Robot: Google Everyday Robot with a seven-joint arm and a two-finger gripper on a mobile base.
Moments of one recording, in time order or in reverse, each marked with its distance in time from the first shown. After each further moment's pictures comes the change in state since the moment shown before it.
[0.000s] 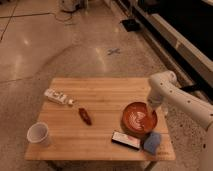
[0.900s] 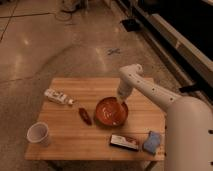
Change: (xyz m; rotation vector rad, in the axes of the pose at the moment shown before) arm 0.168 -0.067 0.011 0.055 0.083 -0.227
